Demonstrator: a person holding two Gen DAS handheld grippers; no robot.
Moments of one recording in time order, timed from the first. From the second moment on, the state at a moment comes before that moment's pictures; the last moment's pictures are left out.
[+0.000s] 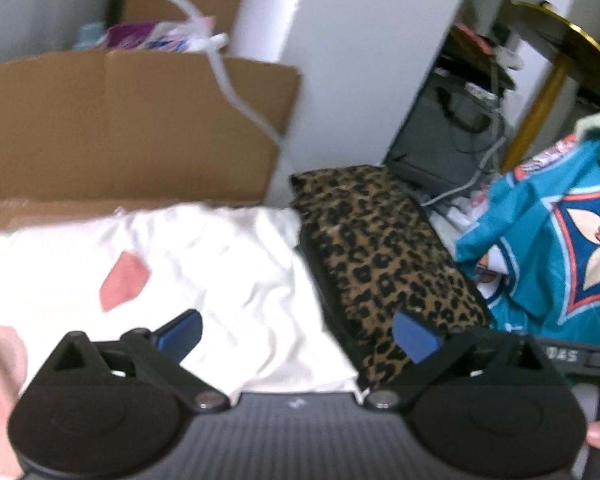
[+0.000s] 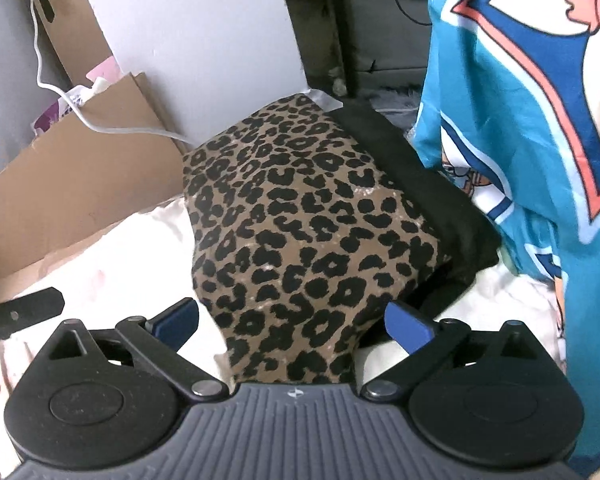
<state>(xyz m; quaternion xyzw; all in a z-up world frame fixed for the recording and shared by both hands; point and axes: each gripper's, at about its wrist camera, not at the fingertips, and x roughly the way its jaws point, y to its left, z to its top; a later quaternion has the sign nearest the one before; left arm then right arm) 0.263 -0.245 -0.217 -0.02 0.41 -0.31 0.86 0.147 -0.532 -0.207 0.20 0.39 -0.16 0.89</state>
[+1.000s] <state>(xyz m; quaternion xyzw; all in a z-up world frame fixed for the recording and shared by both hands) 0.195 -0.122 -0.059 -0.04 0.49 -0.15 0.86 0.090 -0.417 -0.030 0.13 0.42 -0.06 0.90</state>
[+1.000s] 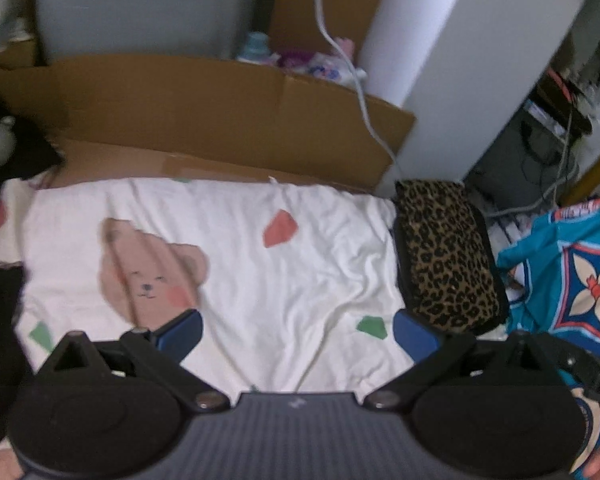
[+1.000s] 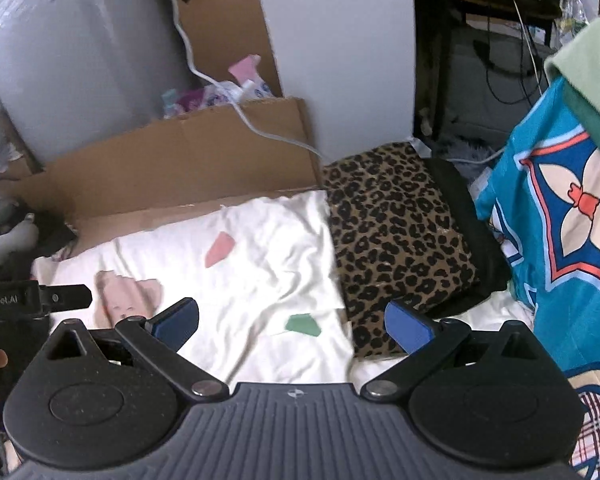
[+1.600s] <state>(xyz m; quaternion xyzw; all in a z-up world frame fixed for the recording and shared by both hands) 0.108 -0.058 0.044 -0.05 0.44 -0.13 0.89 0.015 -0.376 0.078 0.16 0.41 -0.05 0.90</state>
